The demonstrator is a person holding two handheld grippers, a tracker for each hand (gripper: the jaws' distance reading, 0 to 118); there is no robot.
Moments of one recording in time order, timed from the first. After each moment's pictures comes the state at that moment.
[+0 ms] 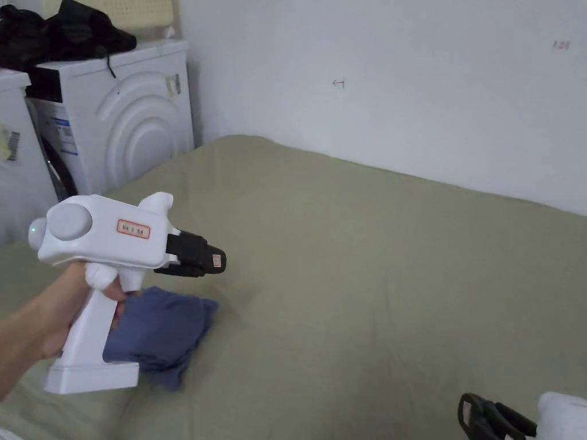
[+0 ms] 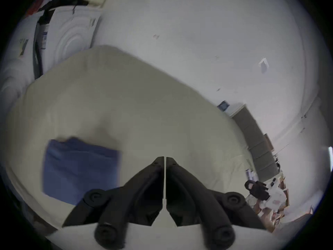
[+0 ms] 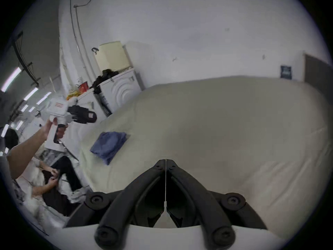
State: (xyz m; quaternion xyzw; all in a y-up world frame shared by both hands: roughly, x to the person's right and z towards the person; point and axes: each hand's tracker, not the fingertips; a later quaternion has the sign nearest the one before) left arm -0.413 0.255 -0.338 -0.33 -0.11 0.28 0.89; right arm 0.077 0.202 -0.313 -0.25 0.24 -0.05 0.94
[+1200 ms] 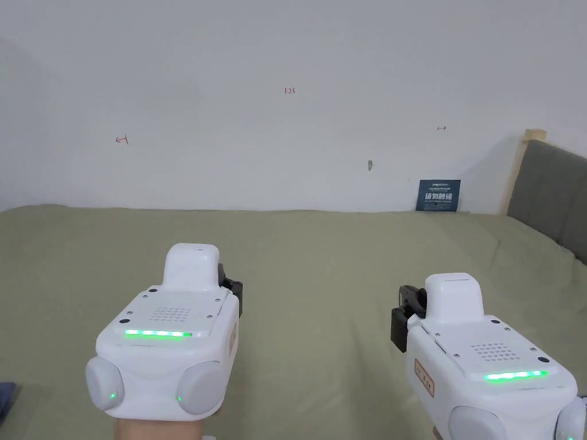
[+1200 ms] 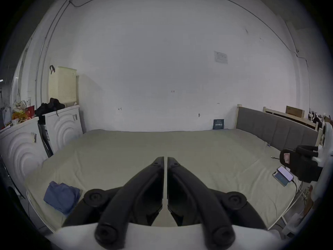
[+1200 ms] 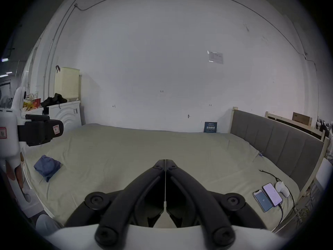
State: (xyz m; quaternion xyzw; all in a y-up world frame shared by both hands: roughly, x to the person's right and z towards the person) left arm -0.058 0.296 -0.291 -0.11 0.01 0.00 0.99; right arm 0.205 0.281 -0.277 -0.09 0.05 0.02 0.99
